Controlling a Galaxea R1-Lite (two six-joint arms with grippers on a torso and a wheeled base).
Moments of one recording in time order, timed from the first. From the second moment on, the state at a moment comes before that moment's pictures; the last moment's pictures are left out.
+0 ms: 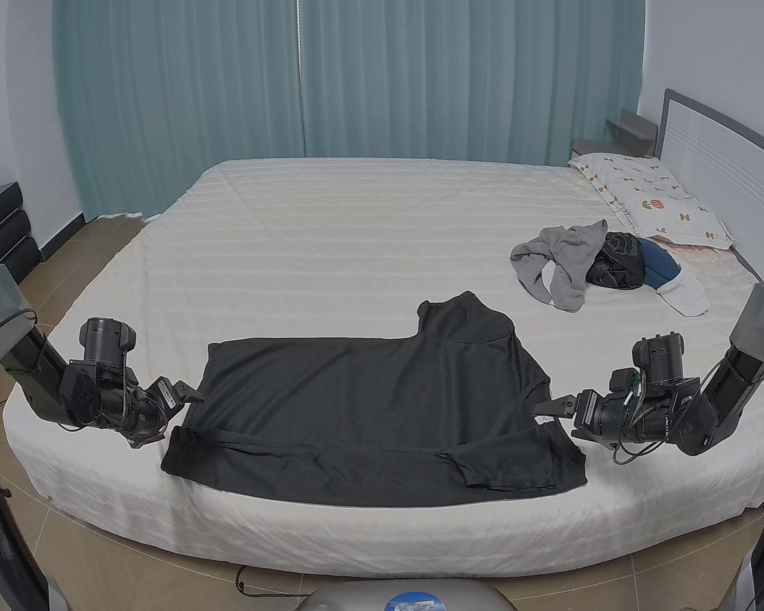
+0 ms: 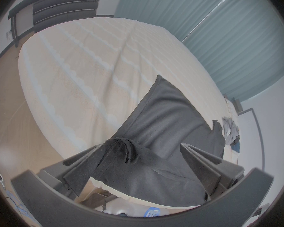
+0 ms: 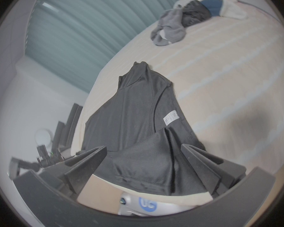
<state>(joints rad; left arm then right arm) 0.08 2.05 -0.79 -0.39 -0.20 -0.67 0.14 2.11 -0.64 -0.77 0.36 0.65</state>
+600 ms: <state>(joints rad) 0.10 1.97 -0.72 -0.30 -0.27 -0.60 0.17 2.09 -0.54 -0.93 0.37 0.84</state>
